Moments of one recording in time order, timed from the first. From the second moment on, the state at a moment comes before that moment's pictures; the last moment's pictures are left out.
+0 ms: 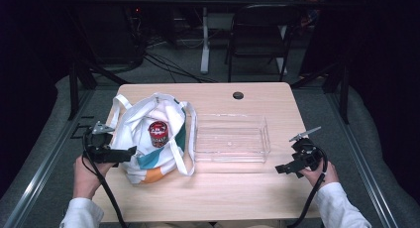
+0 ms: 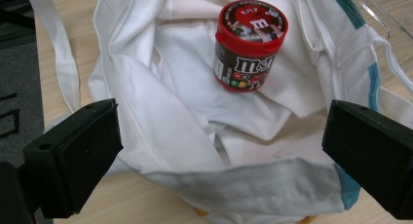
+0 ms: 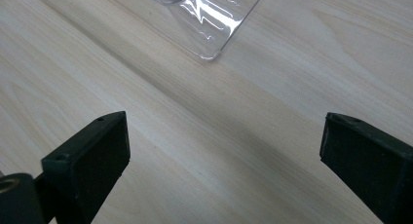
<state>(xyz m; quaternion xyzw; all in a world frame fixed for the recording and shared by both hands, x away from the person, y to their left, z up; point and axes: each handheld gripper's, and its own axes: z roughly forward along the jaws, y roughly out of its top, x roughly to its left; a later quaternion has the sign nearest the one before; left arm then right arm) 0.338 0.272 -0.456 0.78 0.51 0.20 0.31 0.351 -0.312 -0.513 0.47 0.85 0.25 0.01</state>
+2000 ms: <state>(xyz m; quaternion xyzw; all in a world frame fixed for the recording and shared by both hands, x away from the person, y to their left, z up) 0.436 0.198 -0.475 0.82 0.48 0.16 0.25 0.352 -0.310 -0.516 0.47 0.85 0.24 0.01</state>
